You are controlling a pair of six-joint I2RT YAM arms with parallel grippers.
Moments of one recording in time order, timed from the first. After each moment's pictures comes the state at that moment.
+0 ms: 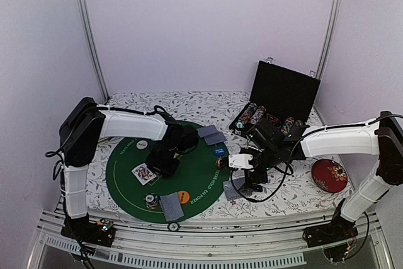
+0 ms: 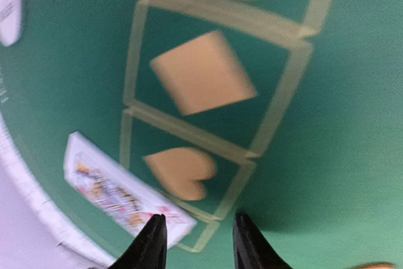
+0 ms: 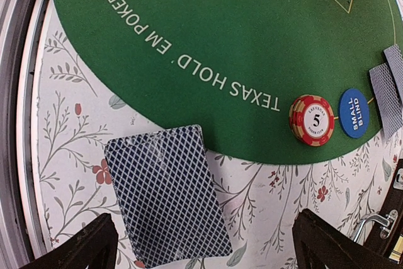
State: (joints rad) left arm -0.87 2.08 1.45 -1.16 -0.31 -0.58; right arm 0.87 1.57 0.94 -0.43 -0.20 -0.70
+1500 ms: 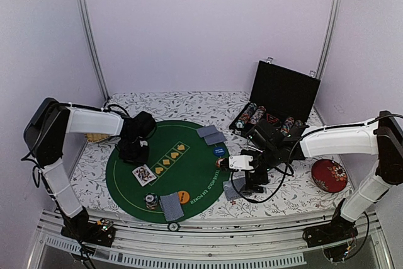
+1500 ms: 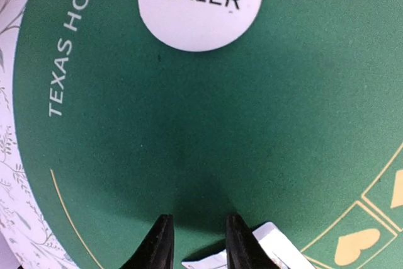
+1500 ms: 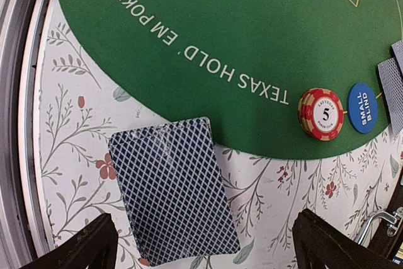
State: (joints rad) left arm -0.54 1.79 1.06 -0.72 -0.26 -0.50; right arm 0.87 1.58 0.94 -0.45 -0.20 -0.70
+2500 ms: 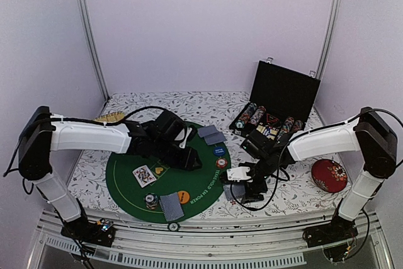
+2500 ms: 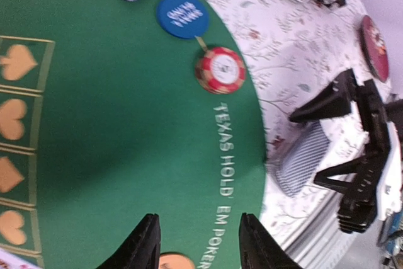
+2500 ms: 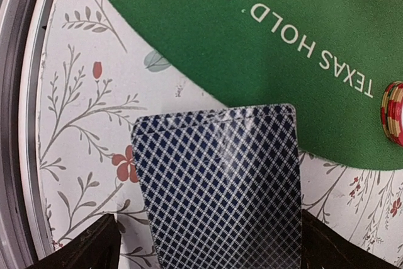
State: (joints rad) left arm -0.90 1.66 1.07 -0.33 0.13 -0.55; right arm 0.87 1.71 0.93 -0.46 -0.27 -0.76
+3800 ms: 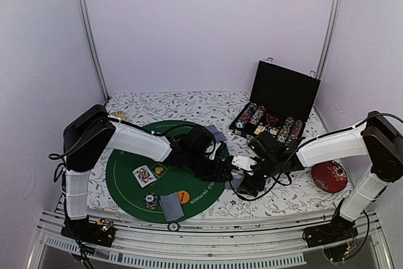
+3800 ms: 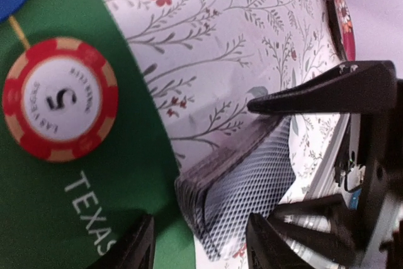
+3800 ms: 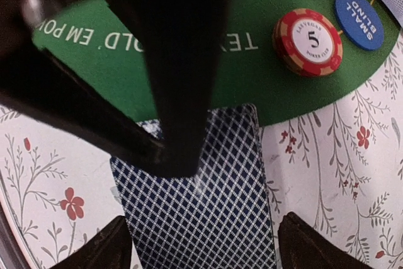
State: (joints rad) left arm -0.97 2.08 1.24 -0.01 0.40 -0.70; right arm 0.86 1.63 0.80 -0.22 -0.14 -0.33
